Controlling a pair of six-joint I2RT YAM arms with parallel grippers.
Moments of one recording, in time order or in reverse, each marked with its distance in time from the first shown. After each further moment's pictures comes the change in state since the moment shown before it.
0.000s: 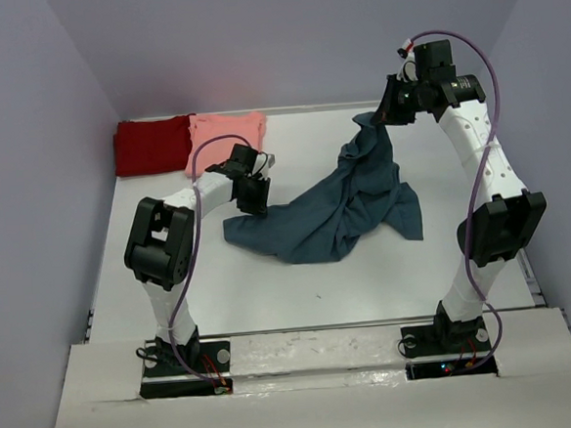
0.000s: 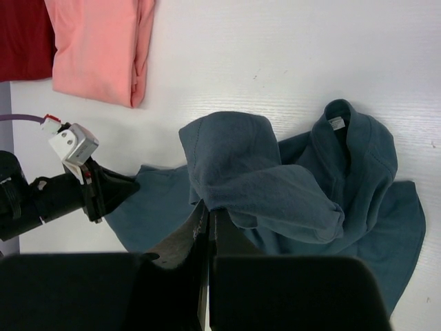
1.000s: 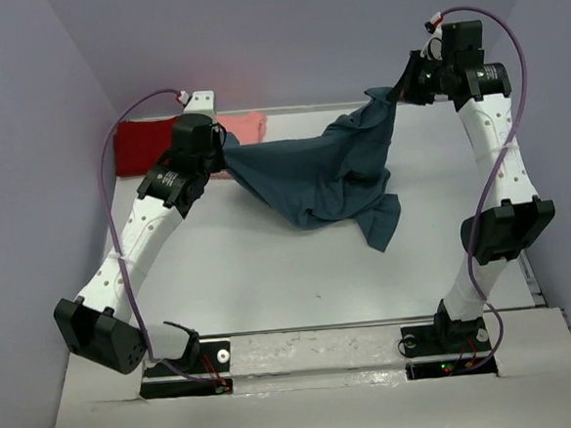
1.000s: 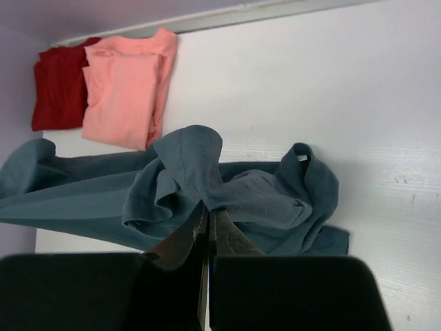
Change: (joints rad) left arm 0.000 -0.552 0.087 -0.043 -0.507 -0.074; right arm -0.070 0.001 0.145 -0.016 0.001 0.015
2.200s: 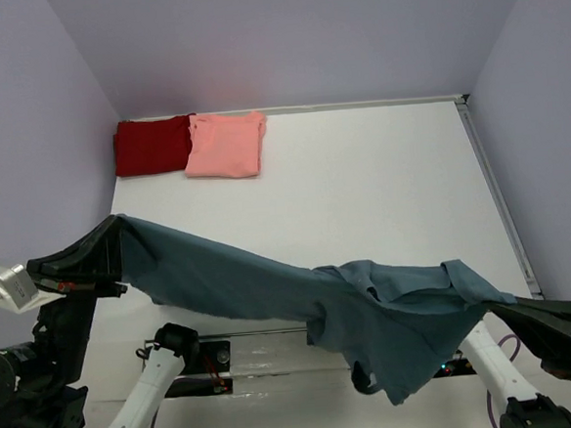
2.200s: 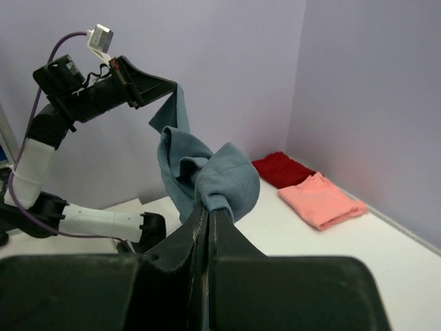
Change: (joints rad) left arm 0.030 -0.955 -0.027 -0.057 0.223 -0.055; right arm 0.000 -1.180 -0.073 -0.013 -0.540 0.043
